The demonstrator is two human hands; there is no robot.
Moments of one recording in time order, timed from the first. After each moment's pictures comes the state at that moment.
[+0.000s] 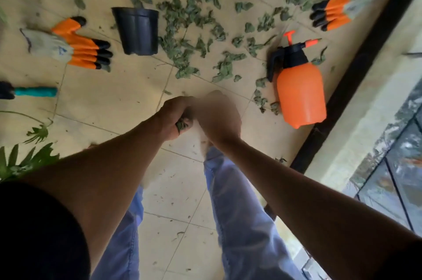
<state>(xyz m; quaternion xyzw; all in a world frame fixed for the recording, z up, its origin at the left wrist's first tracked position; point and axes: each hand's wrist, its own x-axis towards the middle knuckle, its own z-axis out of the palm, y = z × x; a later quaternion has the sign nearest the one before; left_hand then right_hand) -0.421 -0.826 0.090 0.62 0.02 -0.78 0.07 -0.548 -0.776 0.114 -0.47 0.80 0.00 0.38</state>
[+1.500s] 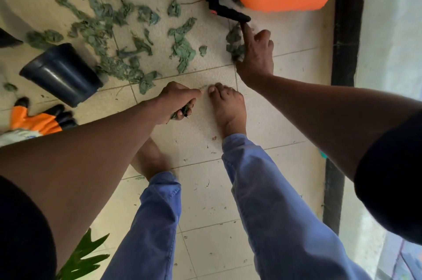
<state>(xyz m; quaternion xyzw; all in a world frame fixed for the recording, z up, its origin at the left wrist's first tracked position) -0.503 -0.851 -0.006 0.58 -0.43 -0.64 -0.28 -0.699 -0.754 -0.023 -0.27 0.91 -0.02 0.32</state>
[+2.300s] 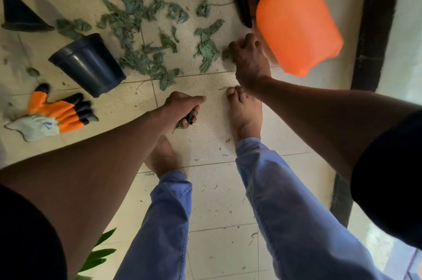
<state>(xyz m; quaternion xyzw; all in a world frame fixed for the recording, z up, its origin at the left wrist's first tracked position) -0.453 -0.860 -0.008 0.62 -0.34 -0.66 -0.26 -0.652 -0.791 -0.037 -0.46 0.83 0.07 0.29</state>
